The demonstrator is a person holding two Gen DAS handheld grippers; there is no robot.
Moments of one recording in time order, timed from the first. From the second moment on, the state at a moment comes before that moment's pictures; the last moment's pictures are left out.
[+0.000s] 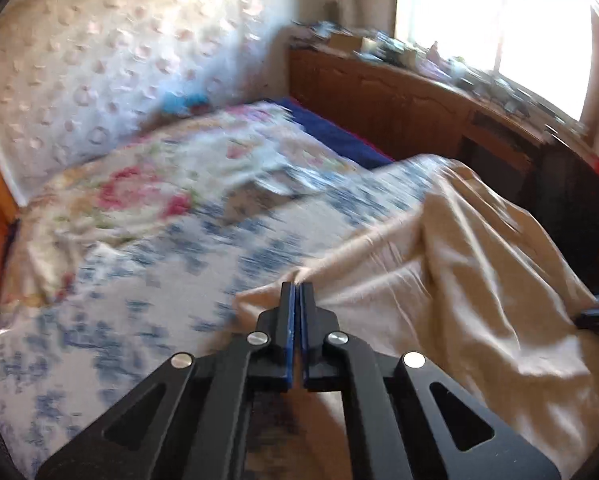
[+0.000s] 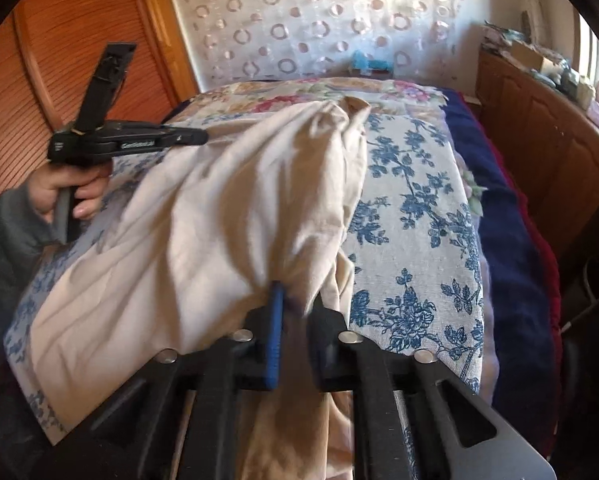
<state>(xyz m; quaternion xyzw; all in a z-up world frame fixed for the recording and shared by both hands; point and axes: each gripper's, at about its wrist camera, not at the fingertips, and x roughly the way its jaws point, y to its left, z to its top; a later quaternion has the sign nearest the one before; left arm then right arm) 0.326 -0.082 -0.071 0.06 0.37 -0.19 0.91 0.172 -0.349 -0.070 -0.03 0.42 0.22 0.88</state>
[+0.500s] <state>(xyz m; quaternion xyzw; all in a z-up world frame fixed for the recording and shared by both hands) 0.245 -0.070 -0.048 0.08 0.37 -0.23 0.90 0.118 -0.364 -0.037 -0.02 0.39 0.17 0.90</state>
